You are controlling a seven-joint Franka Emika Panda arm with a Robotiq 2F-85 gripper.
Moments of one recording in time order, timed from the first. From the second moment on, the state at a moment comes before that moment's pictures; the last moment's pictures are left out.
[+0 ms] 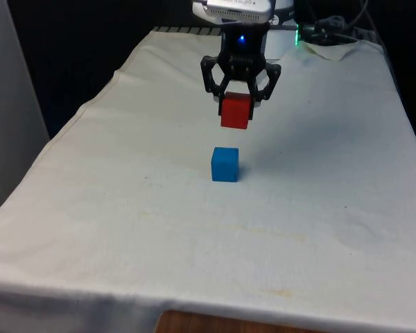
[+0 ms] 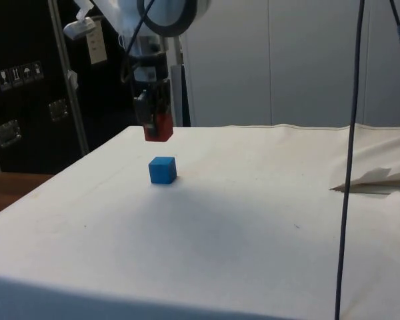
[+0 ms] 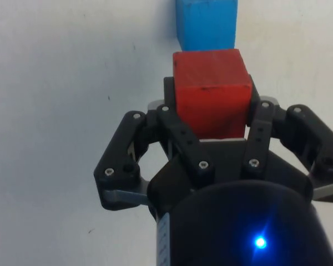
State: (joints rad) arm 0.10 0.35 -0.15 -2.02 -0.10 2.43 0.03
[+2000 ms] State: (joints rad) arm 0.07 0.51 -0.16 -1.94 0.14 2.51 -0.07
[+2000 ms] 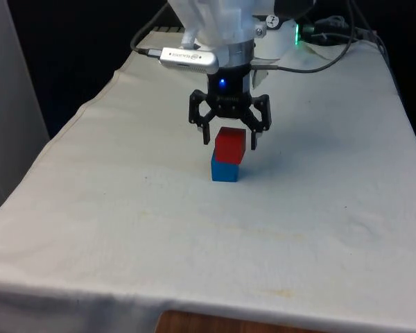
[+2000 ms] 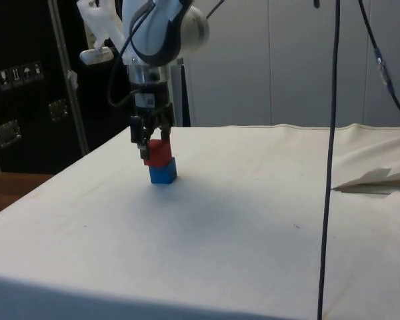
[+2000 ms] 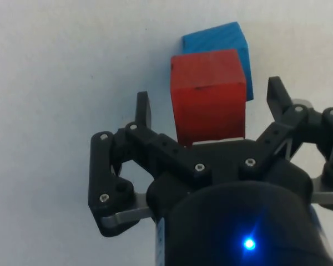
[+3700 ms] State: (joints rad) arm 0.07 0.17 -0.17 -2.13 0.04 2.42 -0.06
